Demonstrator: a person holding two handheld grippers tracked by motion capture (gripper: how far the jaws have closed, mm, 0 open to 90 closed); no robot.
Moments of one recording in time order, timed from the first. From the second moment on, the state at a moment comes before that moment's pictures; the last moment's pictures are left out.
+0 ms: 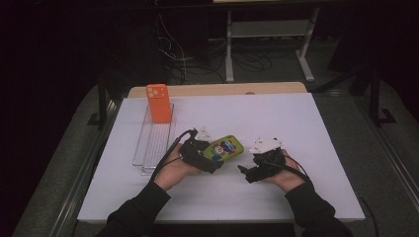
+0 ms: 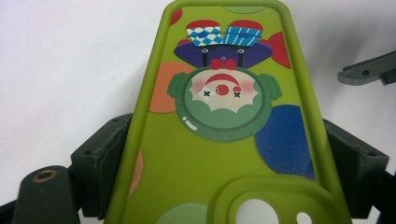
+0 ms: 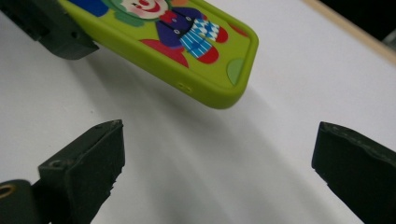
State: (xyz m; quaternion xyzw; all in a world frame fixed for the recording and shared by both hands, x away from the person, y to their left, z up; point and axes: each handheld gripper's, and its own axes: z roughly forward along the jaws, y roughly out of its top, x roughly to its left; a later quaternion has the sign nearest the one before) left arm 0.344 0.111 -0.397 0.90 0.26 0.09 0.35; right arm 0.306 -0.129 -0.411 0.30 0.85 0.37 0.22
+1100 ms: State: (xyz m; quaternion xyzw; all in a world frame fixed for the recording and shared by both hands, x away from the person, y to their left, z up) left arm 0.344 0.111 -0.398 0.90 0.26 0.08 0.35; right arm 0.284 -0.103 -0.424 0.04 0.85 0.23 0.47
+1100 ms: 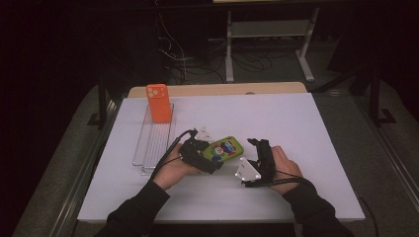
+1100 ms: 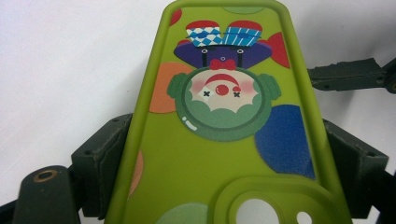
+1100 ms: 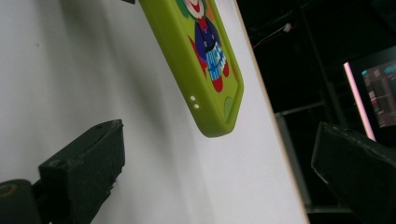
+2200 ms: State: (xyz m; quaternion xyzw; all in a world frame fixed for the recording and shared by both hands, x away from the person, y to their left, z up) left arm 0.341 0.109 -0.397 0.90 0.25 0.06 0.36; right arm 0.270 -0.083 -0.443 -0.06 0.80 0.17 0.57
